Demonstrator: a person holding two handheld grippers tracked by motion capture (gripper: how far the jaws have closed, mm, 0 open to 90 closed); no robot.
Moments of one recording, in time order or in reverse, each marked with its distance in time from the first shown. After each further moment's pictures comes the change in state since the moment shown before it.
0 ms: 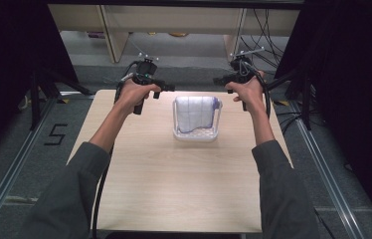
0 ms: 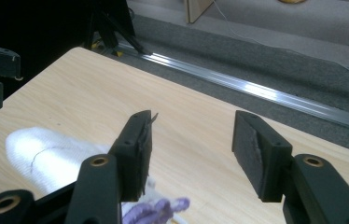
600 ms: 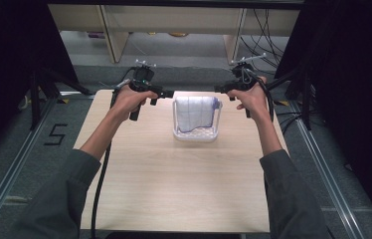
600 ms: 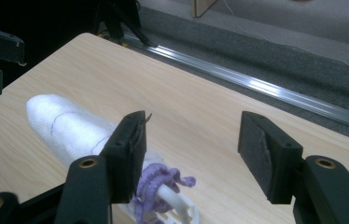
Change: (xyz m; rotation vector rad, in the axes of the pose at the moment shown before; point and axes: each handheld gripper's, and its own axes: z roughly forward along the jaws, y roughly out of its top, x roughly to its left) left arm -0.004 -0.018 -0.009 0.000 -0.024 0.009; right arm 0.008 -0.017 -0.012 0.022 0.010 -0.039
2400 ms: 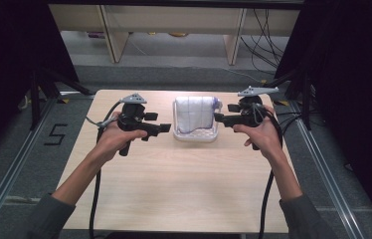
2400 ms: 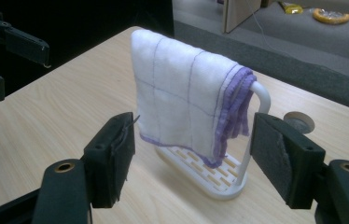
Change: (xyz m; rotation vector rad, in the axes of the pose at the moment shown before) left arm -0.051 -0.085 -0.051 -0.060 -0.129 0.086; right arm 0.044 -0.080 -0.050 -0.102 0.115 -0.088
